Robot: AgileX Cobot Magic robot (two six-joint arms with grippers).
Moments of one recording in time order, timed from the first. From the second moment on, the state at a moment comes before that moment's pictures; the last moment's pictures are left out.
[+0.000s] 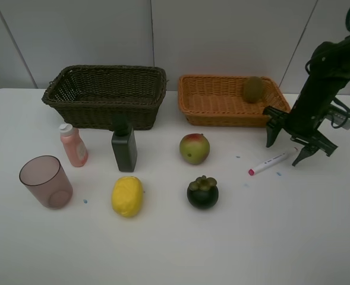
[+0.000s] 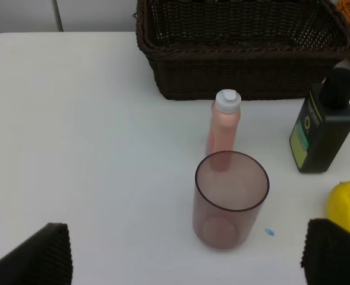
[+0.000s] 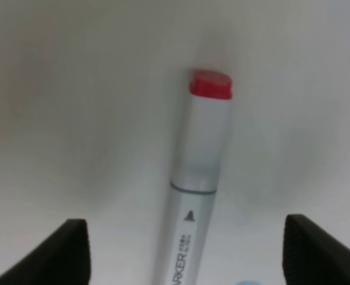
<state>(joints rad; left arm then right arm) -0.11 -0.01 -0.51 0.02 1.07 -0.05 0.05 2.04 -1.26 -0.02 0.86 0.99</state>
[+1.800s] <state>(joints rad) -0.11 -0.01 -0.51 0.02 1.07 -0.05 0.05 2.07 -1.26 -0.01 0.83 0.96</state>
